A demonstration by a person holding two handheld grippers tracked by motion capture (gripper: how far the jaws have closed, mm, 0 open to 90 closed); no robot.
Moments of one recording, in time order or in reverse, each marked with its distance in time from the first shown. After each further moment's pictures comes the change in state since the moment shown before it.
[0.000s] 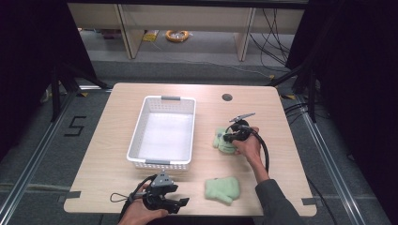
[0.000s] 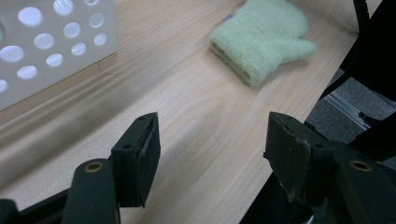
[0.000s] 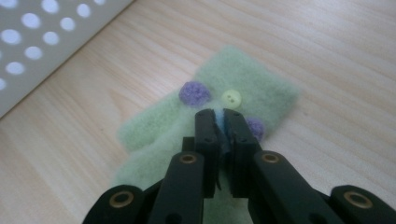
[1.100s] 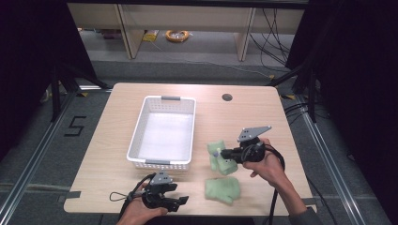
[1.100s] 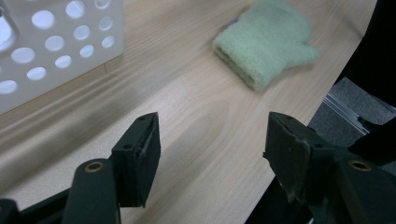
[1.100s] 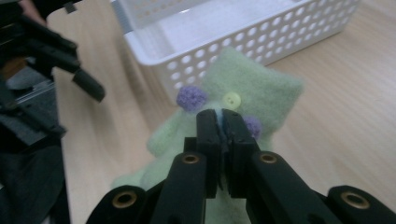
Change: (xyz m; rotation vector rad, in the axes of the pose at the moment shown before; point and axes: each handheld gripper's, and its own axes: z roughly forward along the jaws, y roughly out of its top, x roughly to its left) left arm 0.003 0.002 -0.001 -0.005 0.001 -0.018; right arm 0.066 -0.032 -0.108 -0.113 0.329 -0.320
